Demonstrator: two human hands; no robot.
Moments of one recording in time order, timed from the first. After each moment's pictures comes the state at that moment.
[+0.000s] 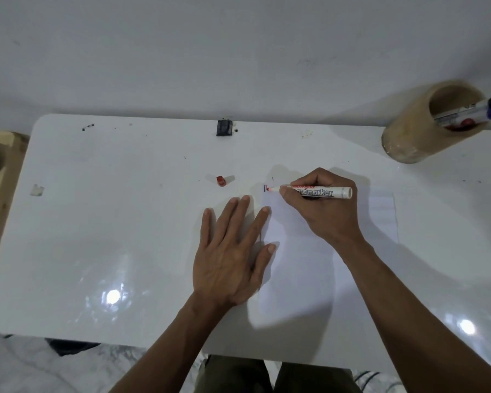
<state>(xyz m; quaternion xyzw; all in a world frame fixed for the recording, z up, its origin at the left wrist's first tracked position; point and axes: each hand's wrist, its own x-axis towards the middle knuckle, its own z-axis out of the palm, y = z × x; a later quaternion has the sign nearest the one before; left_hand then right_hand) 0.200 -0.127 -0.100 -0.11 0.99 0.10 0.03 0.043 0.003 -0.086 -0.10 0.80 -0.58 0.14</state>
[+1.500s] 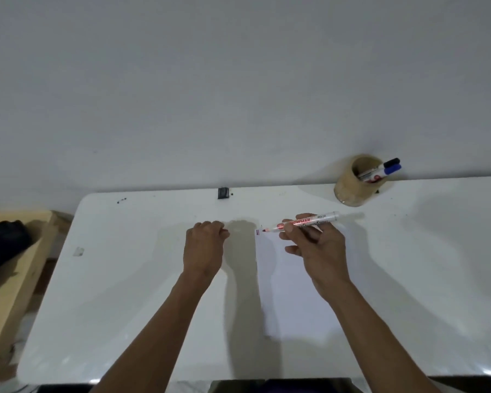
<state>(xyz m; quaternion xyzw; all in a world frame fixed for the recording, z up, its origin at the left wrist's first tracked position) 0.140 -0.199 -0.046 -0.23 0.95 0.21 -0.03 0.090 0.012 0.006 0.08 0.65 -0.74 0.17</state>
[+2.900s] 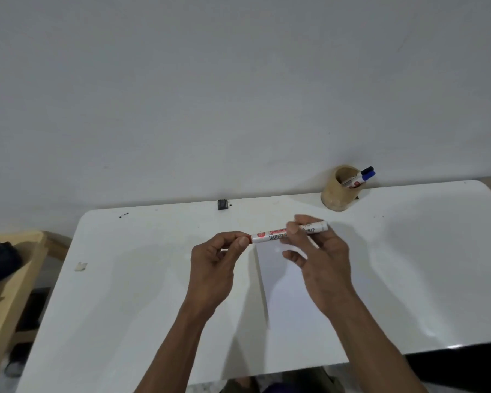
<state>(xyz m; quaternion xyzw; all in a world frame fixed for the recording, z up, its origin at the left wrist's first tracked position) 0.203 -0.166 0.041 -0.20 0.68 0.69 -0.12 0.149 0.000 0.066 0.07 0.60 -0.79 0.12</state>
